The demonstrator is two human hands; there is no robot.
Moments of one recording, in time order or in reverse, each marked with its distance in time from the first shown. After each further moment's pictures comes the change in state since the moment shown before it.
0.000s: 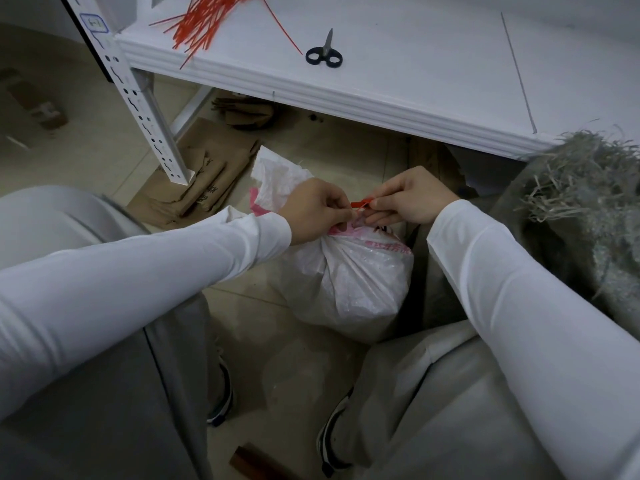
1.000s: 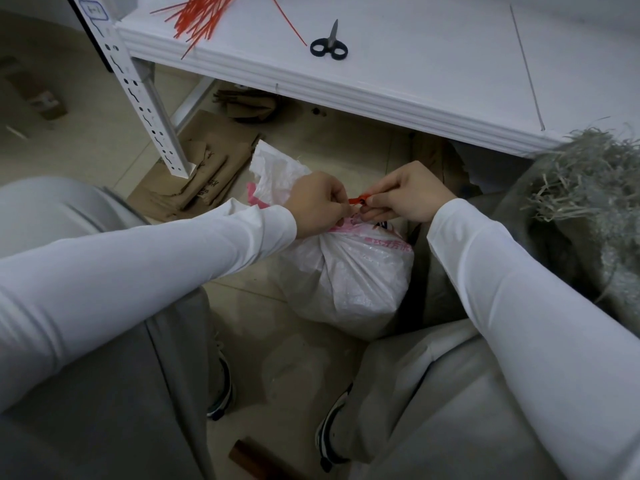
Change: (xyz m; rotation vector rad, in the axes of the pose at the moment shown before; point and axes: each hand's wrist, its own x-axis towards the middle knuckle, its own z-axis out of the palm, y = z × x) left_hand -0.001 0.011 -0.002 0.079 0.030 -0.097; right_hand 0.004 -0.001 0.008 -0.067 0.002 -0.031
